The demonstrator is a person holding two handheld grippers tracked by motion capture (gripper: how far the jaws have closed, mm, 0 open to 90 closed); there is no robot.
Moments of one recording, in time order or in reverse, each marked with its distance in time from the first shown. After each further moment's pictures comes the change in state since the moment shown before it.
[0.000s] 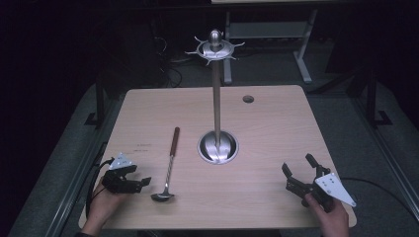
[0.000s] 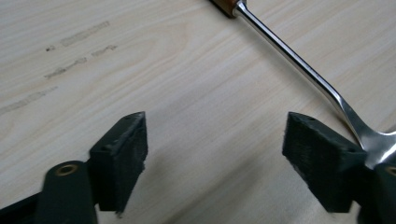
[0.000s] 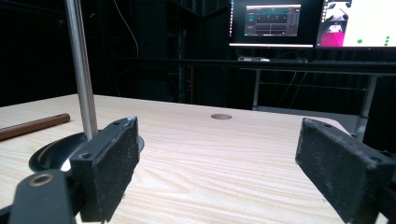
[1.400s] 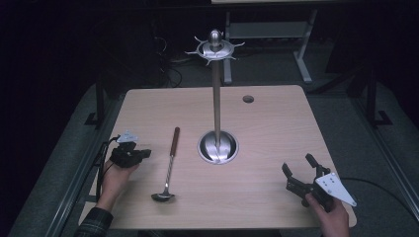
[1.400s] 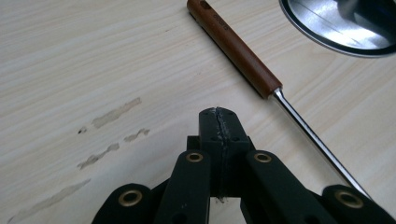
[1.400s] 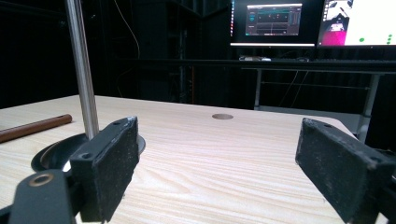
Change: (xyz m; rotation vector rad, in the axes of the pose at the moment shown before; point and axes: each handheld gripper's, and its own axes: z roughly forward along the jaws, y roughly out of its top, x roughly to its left) left arm 0.023 0.061 0.026 0.001 0.015 -0.055; right arm -0.001 0.000 0.000 -0.001 0.007 0.009
